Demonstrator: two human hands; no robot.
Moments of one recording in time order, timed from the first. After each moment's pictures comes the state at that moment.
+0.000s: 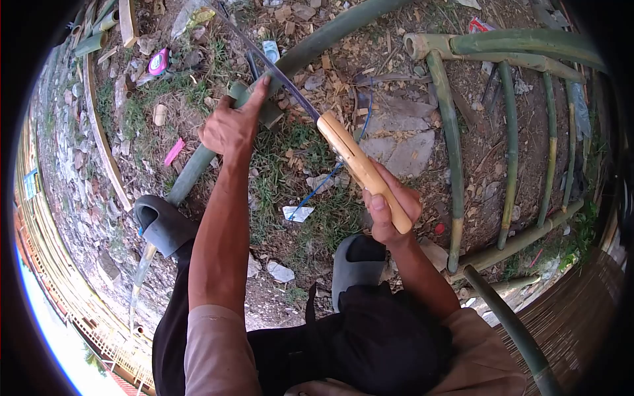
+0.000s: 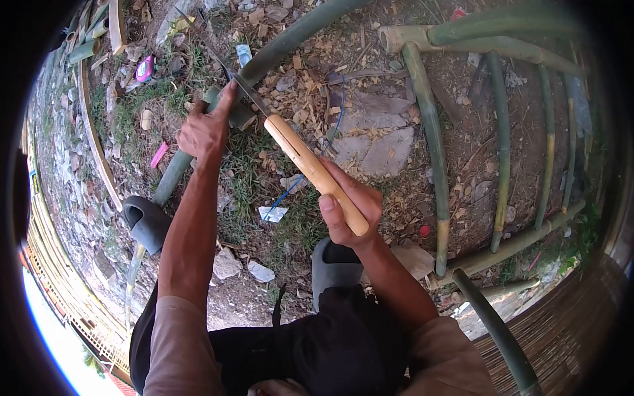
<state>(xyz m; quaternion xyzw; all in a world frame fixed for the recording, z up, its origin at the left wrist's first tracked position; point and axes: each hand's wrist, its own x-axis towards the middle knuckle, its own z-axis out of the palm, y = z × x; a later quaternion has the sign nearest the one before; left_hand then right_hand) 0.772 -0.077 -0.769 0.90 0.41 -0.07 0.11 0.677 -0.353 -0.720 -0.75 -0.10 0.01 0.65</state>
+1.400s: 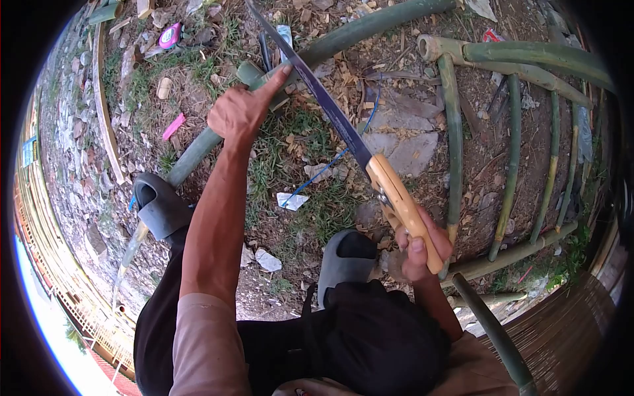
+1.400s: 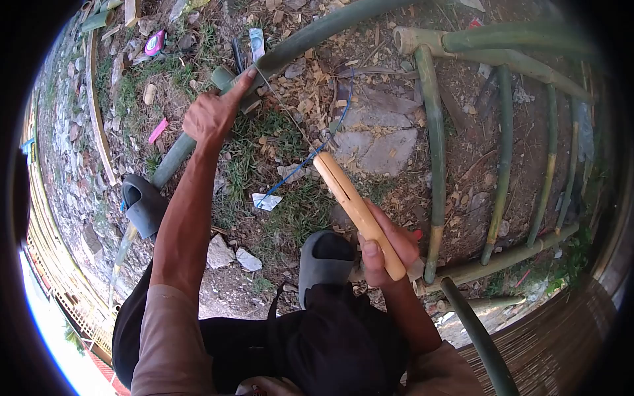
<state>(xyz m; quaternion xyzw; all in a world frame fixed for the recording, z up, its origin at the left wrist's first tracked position) 0.768 -0.079 -0.763 0.90 0.39 -0.16 0.11 0.626 -0.422 -0.691 -0.76 -0.05 0.07 0.65</state>
